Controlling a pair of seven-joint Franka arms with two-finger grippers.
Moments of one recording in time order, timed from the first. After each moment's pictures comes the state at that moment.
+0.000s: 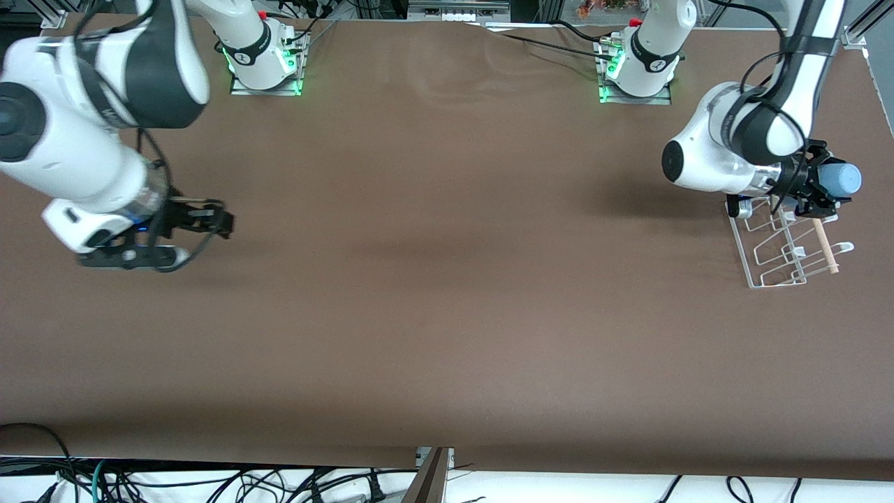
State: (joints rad) left arm 0.18 0.08 -0.30 -2.39 1.43 1.60 0.74; right arm 0.67 0.32 -0.61 -1.46 0.11 1.68 0.09
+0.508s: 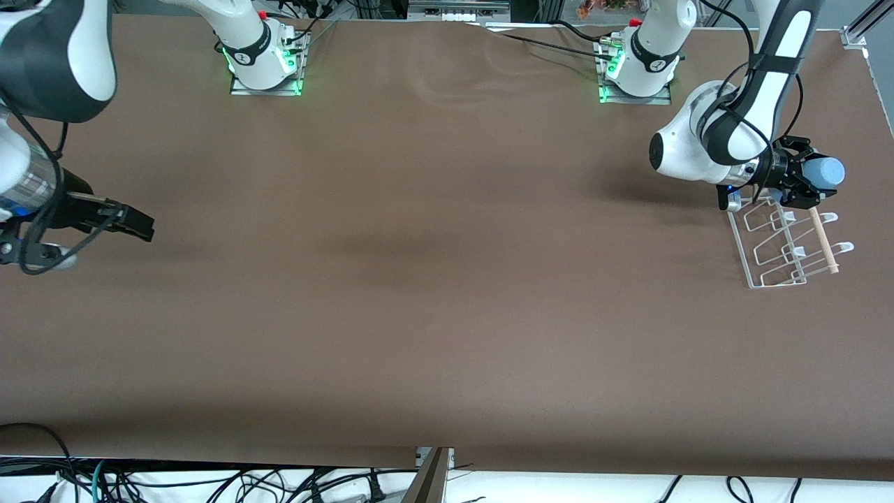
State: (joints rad) left arm 0.19 0.09 -0.30 -2.50 1.52 1.60 0.55; right arm 0.60 0.30 -0.66 -1.38 0.10 1.64 0.08
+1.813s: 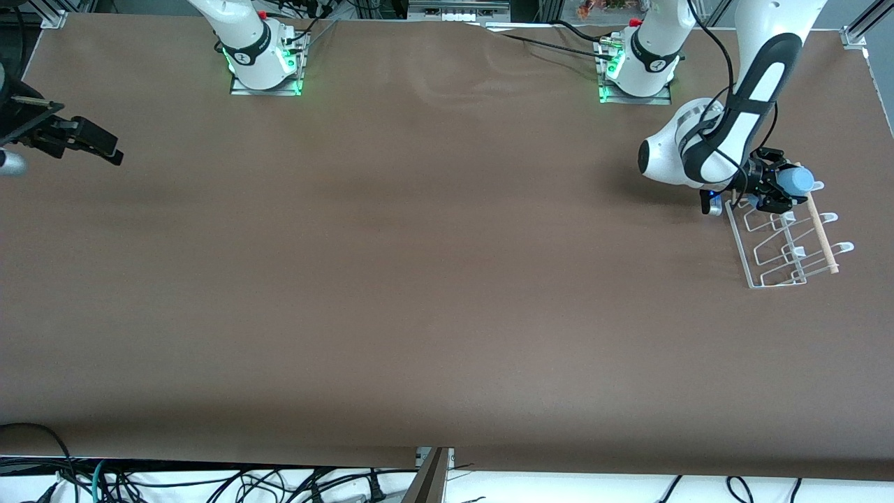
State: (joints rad) left arm 0.20 0.26 -0.29 -2.54 1.59 1.61 0.31; right arm -0.09 -0.06 0.04 -1.69 0.00 1.59 0.09
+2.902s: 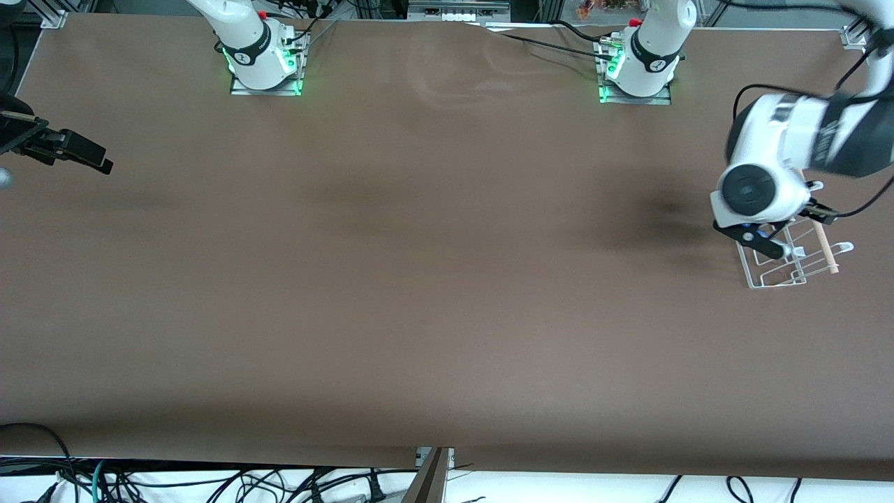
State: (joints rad) left arm 0.20 0.17 -0.30 -1.89 0.70 1.61 0.26; right arm -0.03 -0.03 -0.04 -1.69 0.00 1.60 0.08
